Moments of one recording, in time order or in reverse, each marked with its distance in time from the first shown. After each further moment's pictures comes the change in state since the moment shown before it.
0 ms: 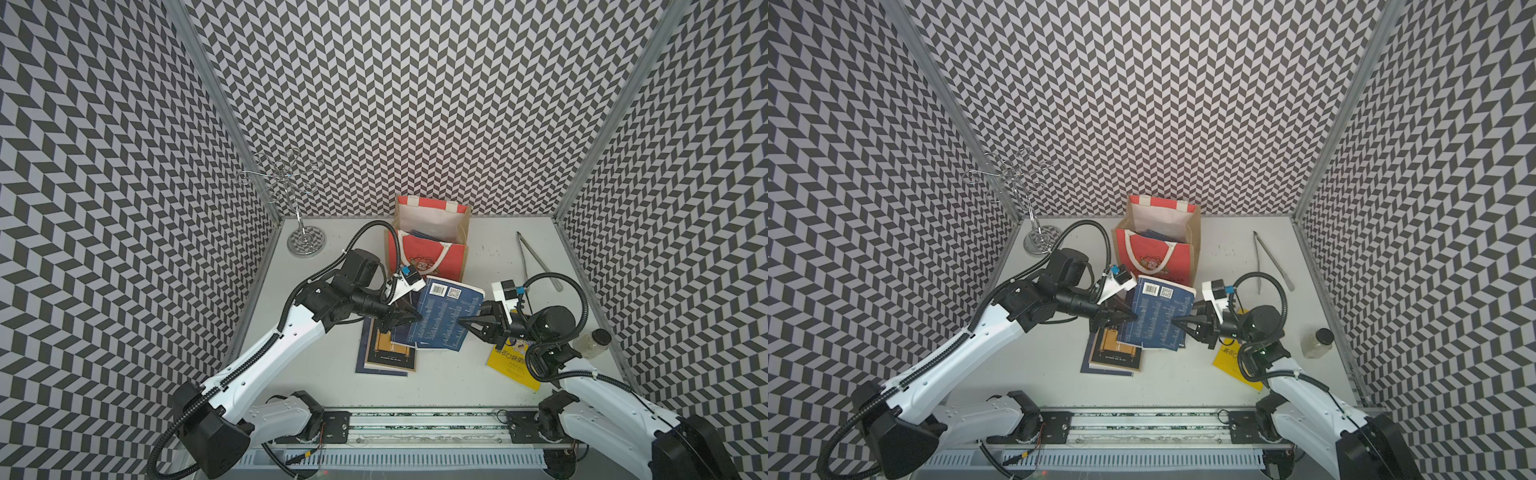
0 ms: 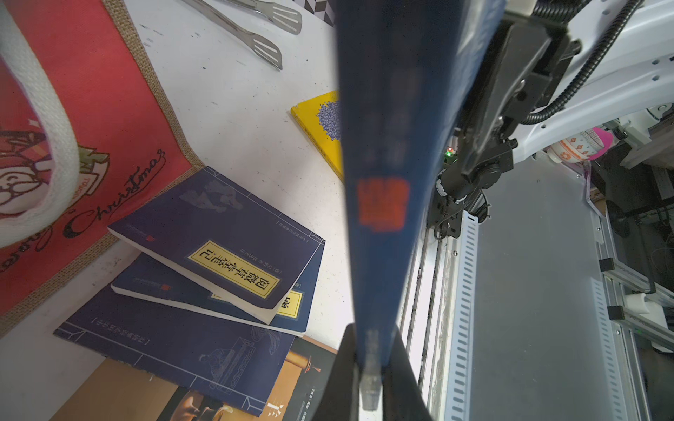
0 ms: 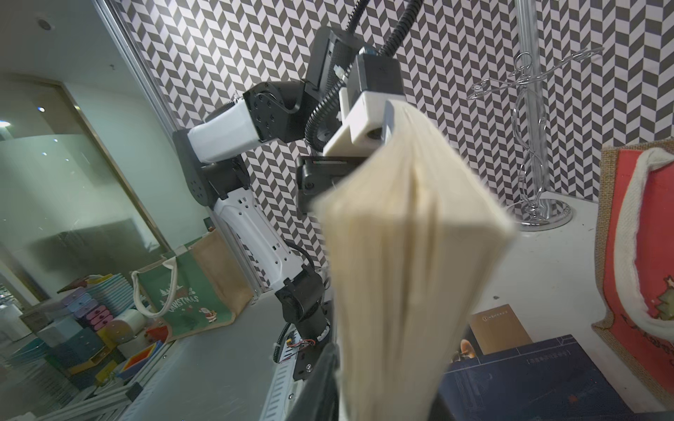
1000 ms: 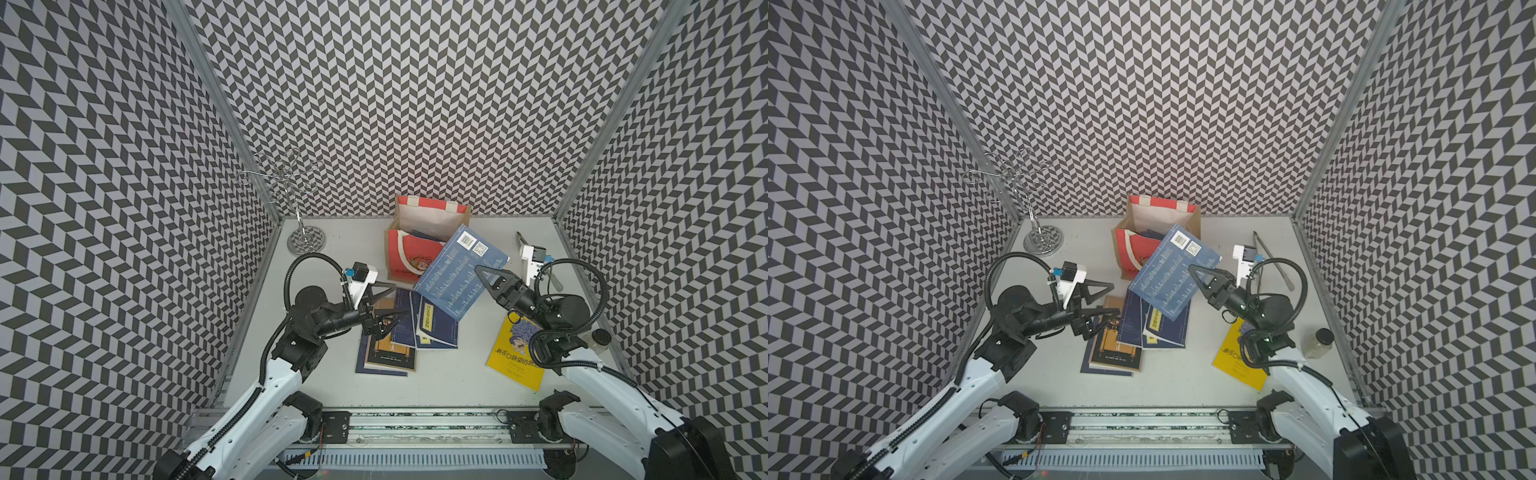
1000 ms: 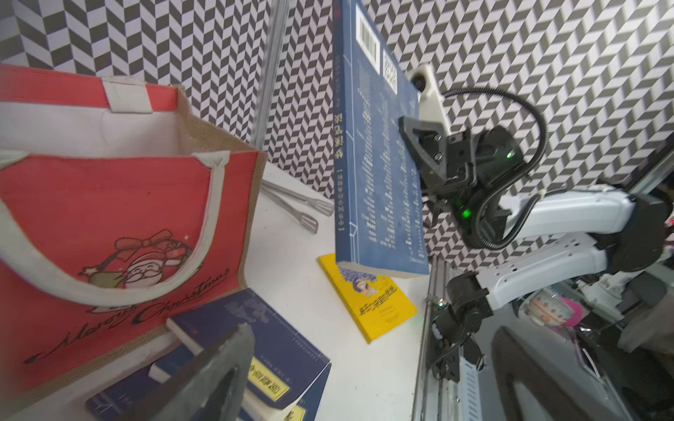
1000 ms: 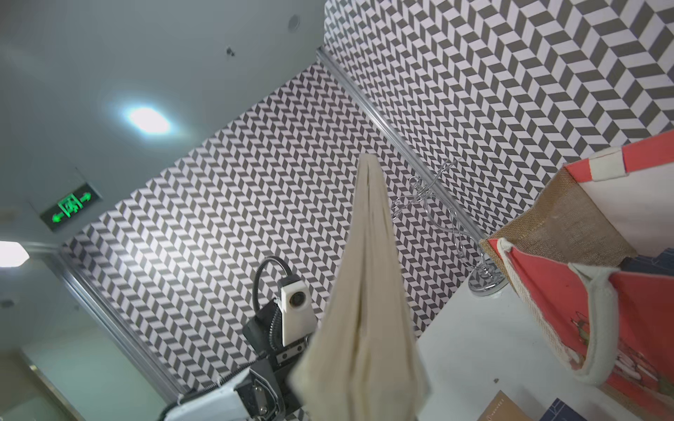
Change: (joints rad) left arm 0.184 -0.374 -0.601 1.086 0.074 -0.639; right arm -0.087 0.027 0.084 0.109 0.428 0.610
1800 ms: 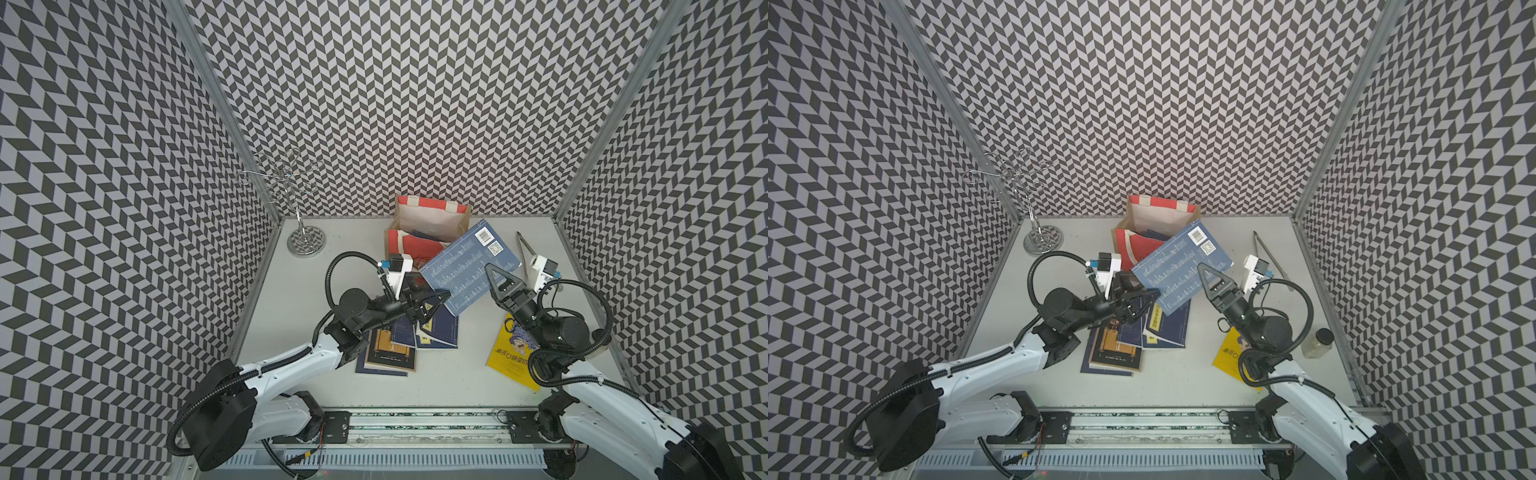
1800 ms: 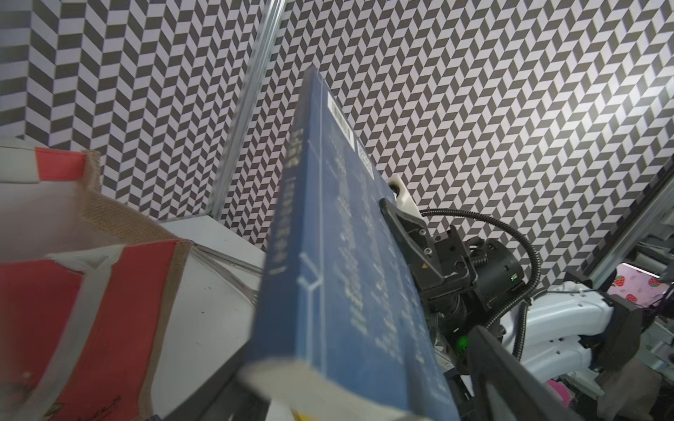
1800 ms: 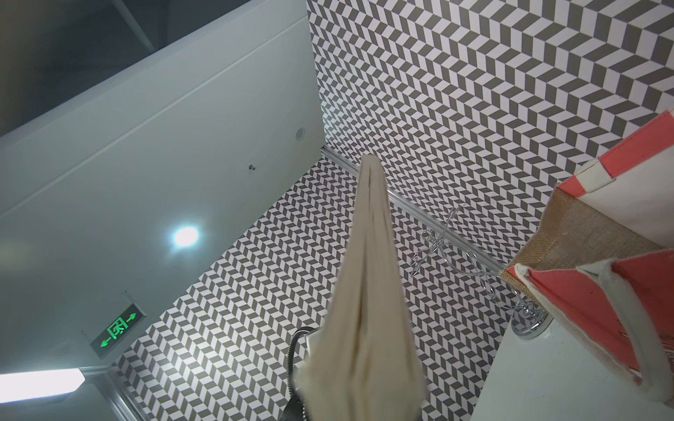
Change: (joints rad) left arm -0.356 0.400 0.098 0.521 -0.362 -0.139; right arm 0.156 -0.081 -0.080 0.057 0.360 0.117
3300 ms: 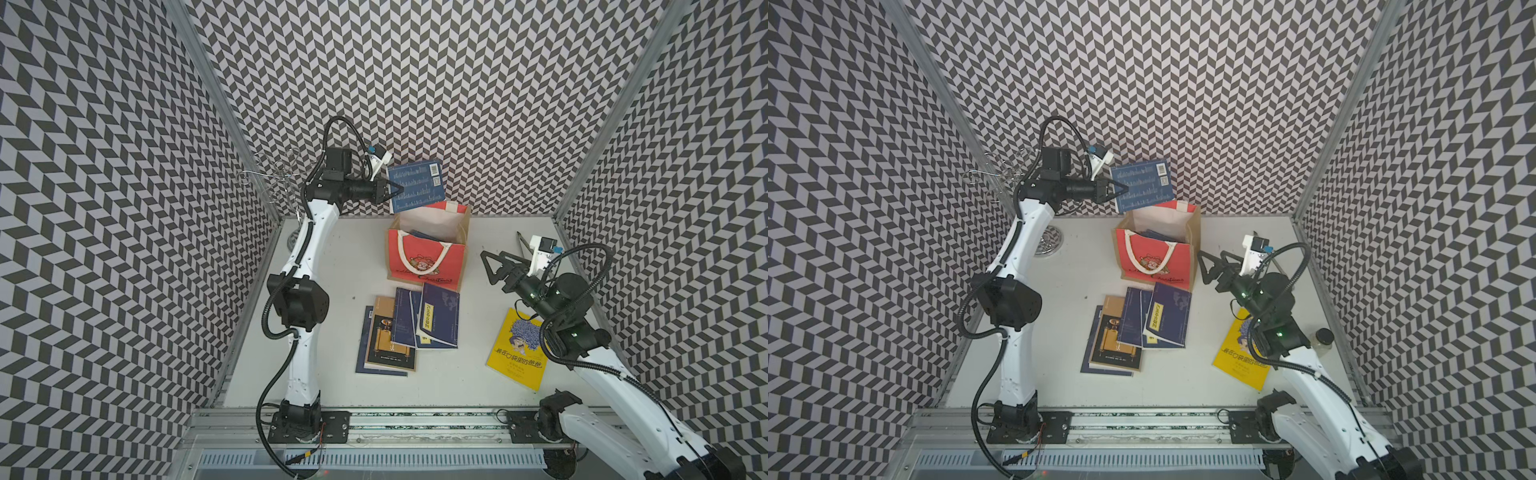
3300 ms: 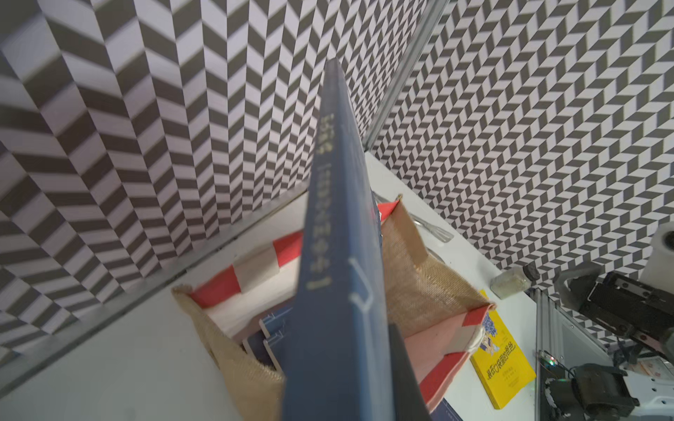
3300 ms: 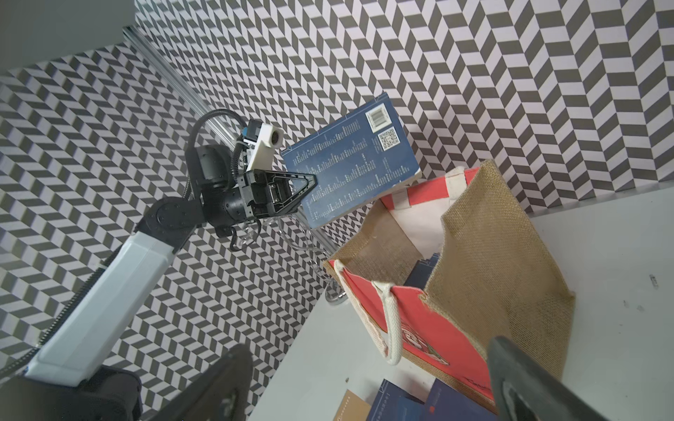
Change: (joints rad) left arm 0.609 0.990 1.833 -1.701 0.466 0.601; right arm -0.198 -0.002 0.290 -0.787 -0.049 -0.622
